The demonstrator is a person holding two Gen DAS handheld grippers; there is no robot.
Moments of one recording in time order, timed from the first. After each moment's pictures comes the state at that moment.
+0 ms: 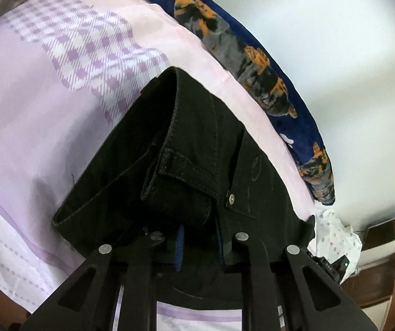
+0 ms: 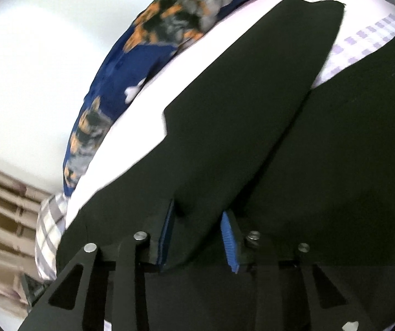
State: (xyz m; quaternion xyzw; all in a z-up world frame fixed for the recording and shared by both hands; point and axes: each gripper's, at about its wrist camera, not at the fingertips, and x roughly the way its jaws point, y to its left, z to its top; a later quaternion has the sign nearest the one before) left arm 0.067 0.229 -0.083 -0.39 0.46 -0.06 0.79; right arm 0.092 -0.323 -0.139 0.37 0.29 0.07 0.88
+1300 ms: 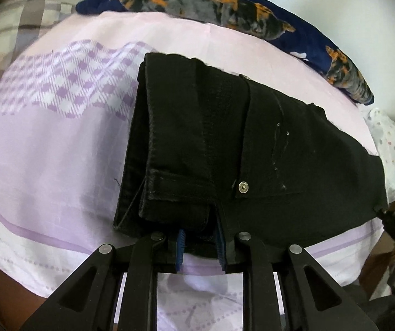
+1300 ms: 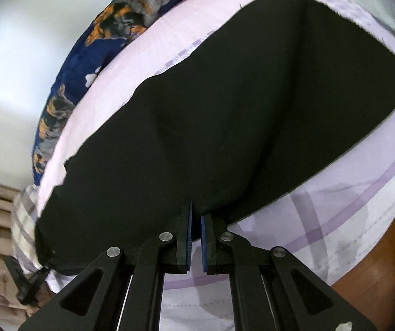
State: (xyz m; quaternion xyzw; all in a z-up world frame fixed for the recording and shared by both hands) left arm 0.054 0.213 -0.075 -0.11 0.56 -0.09 0.82; right arm -0.023 -0.335 -0.173 0.37 0.35 -0.02 0.86
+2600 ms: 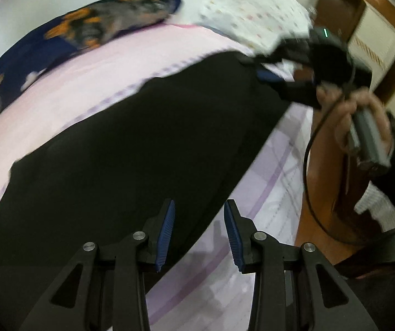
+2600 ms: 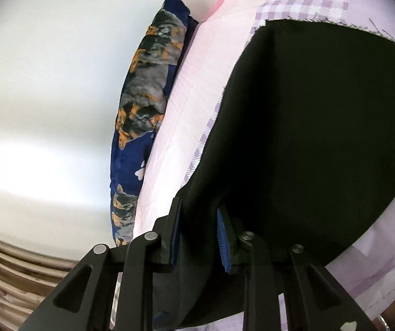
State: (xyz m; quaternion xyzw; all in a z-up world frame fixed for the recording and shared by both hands) left arm 0.016 -0.150 -0.059 0.18 0.48 -0.45 0.73; right arm -0.035 -0.434 -0.149 0.56 0.17 0.06 0.81
